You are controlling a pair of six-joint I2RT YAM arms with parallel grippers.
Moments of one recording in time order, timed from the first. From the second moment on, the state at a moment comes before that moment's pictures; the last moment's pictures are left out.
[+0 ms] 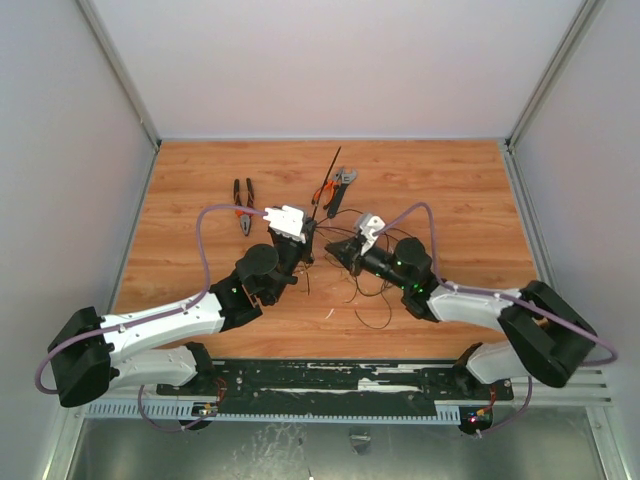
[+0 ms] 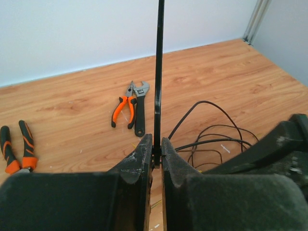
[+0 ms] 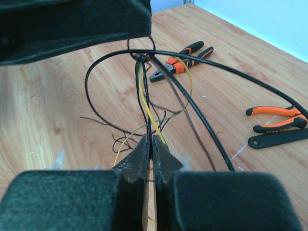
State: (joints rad) left arm -1.00 1.10 0.63 0.52 -0.63 0.00; right arm 0.76 1.42 0.50 0.94 -0.30 0.03
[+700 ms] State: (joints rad) left arm -1.00 1.10 0.63 0.52 -0.63 0.02; right arm 0.64 0.85 0.37 0.30 -0.35 0.07
